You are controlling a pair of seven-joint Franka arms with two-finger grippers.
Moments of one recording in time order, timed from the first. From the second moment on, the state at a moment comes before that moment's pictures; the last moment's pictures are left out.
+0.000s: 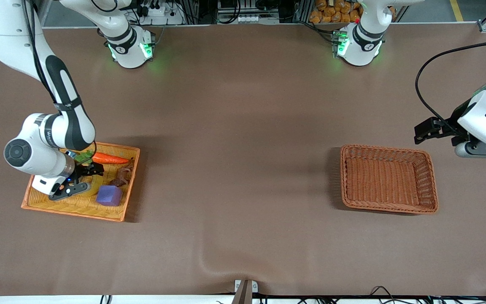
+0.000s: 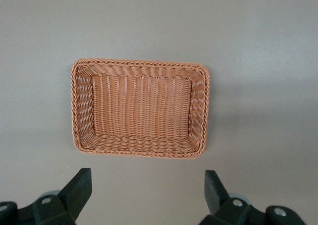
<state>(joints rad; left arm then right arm) -0.01 0.14 -0.08 -1.52 0.01 1.69 -0.04 0.03 0.51 -0.13 -1.93 0.02 2.38 -0.44</state>
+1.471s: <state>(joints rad) -0.01 0.15 -0.08 -1.52 0.01 1.73 -0.03 0.15 0.42 -0.11 -1.56 0.02 1.81 -0.26</state>
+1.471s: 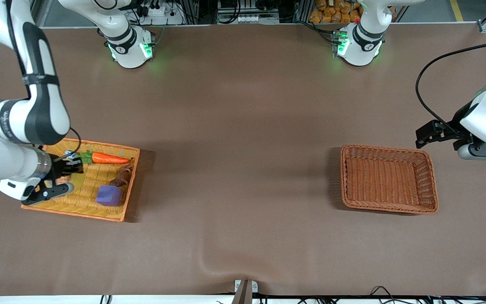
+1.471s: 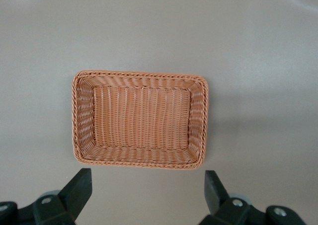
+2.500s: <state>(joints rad) -0.01 0.16 -0.08 -1.52 0.01 1.73 -0.03 0.76 0.74 -0.04 -1.35 0.28 2.20 0.76</state>
